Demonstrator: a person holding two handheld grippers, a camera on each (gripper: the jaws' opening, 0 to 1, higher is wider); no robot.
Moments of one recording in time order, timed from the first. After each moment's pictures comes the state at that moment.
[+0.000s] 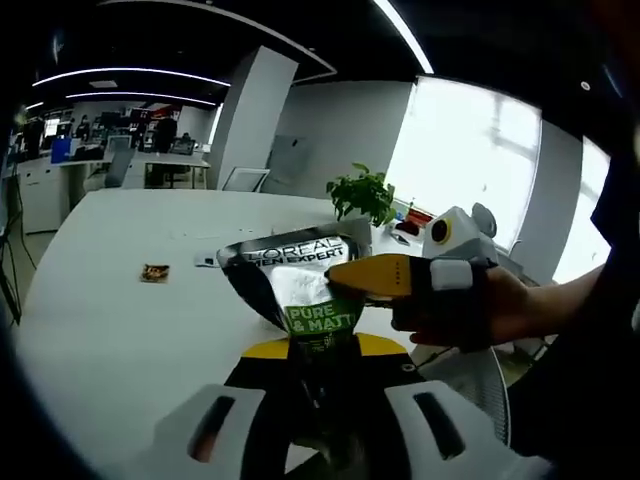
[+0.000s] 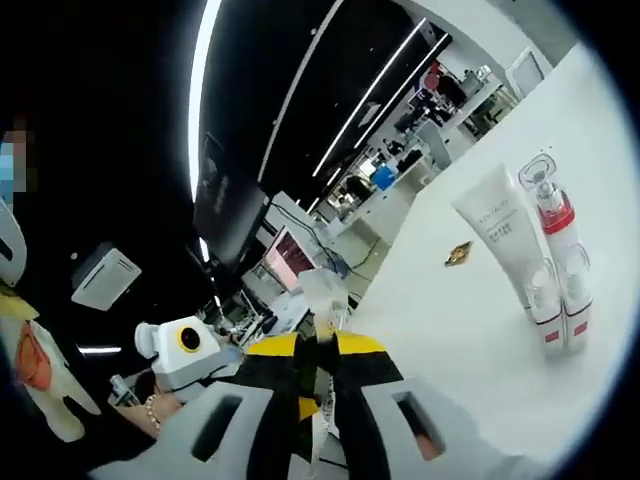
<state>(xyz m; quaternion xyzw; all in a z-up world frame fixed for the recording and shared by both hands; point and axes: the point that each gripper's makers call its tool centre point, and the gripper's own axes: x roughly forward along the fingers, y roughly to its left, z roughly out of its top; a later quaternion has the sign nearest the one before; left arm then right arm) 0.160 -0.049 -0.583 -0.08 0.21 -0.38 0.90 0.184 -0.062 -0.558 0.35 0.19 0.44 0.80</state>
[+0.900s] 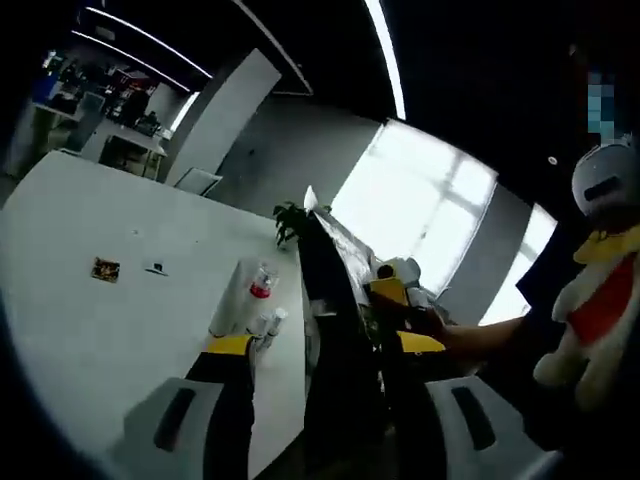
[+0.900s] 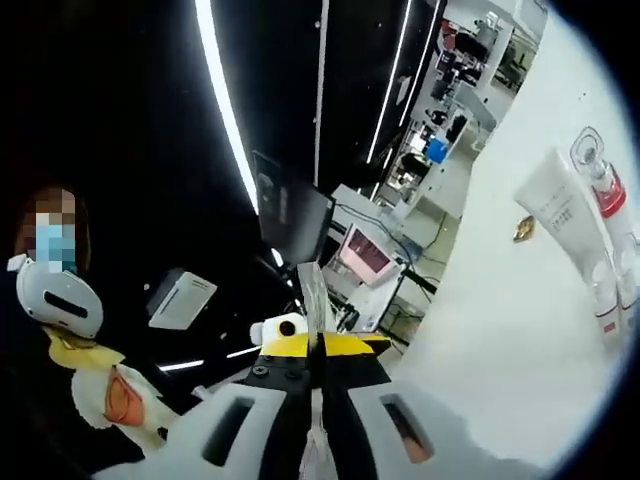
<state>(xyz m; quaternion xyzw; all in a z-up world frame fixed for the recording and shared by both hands) 0.160 -0.028 -0.528 -0.22 0.18 -0.51 0.81 0.167 -0.063 -0.496 0.42 0.17 0.56 0.69</state>
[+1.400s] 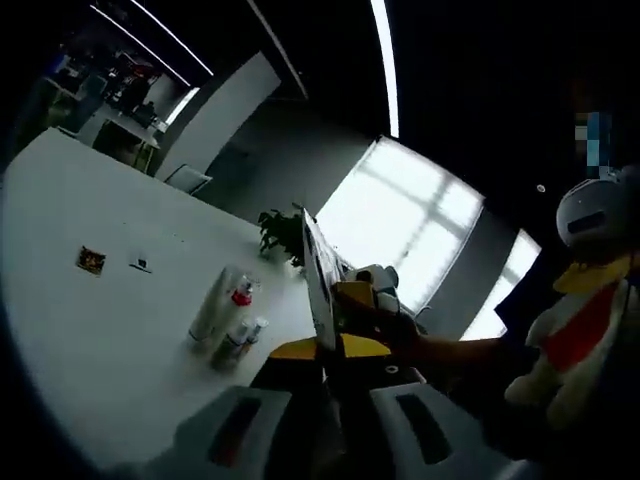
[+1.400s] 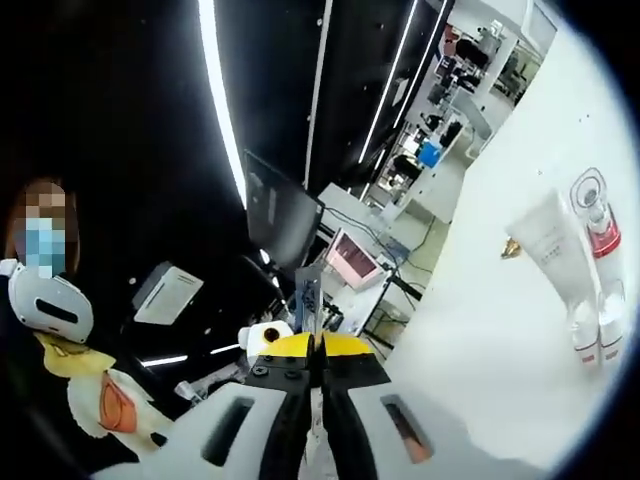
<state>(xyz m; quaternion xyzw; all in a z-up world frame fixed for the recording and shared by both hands) 0.152 -0.033 -0.514 -0.29 0.18 -0.51 0.79 0.184 -0.068 -0.499 0.40 0.18 0.54 0.72</state>
